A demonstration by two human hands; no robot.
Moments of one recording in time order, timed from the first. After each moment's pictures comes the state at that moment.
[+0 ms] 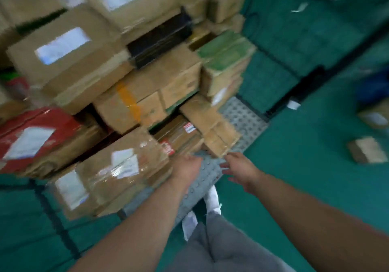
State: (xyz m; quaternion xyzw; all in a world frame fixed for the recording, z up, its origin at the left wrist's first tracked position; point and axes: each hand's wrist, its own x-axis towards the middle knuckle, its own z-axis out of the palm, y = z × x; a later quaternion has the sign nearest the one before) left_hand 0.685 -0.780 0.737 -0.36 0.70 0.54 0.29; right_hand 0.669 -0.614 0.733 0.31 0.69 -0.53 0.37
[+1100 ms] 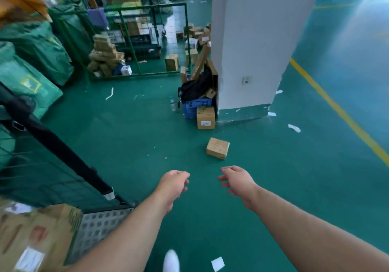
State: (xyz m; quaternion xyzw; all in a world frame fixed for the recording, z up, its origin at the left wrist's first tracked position) left_hand 0.684 -0.076 0.859 0.06 0.79 0.43 0.43; right_hand 0.833 0.063 0.852 0.54 0.55 -0.64 -0.03
